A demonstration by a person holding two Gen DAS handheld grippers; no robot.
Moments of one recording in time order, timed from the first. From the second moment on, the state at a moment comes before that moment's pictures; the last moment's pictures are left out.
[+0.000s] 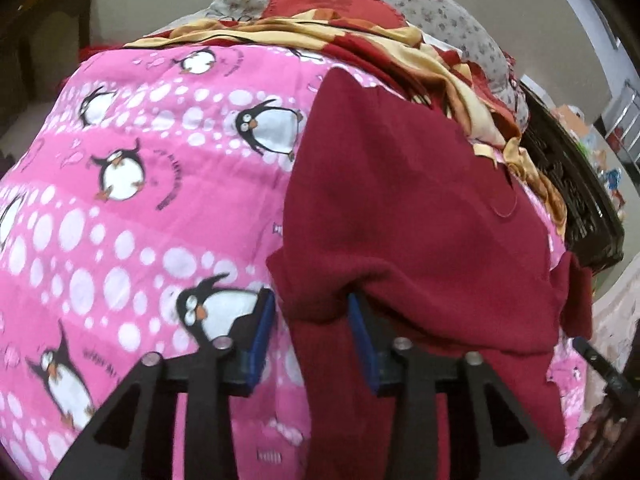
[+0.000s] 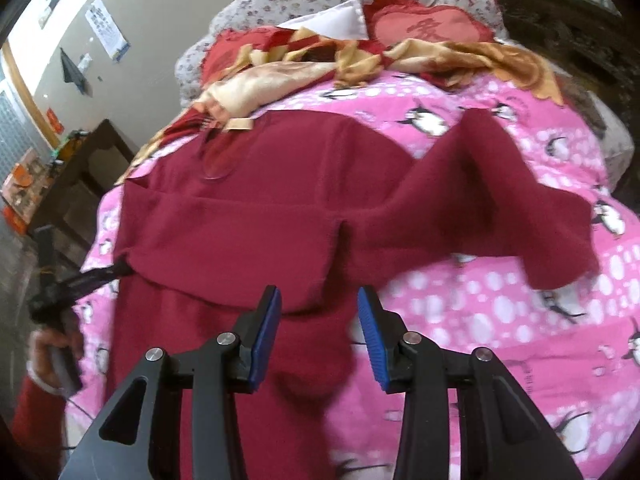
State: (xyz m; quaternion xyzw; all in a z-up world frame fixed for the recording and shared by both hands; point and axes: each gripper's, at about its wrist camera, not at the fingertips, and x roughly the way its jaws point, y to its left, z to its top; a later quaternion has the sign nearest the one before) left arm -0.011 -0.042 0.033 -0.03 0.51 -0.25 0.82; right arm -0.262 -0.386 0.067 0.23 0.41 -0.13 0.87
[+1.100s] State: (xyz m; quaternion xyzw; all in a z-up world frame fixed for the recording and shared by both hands) left arm -0.073 -0.119 0.053 0.04 0.48 -0.30 0.82; right arm -0.379 -0.552 0.038 0.37 0.31 -0.33 0.81
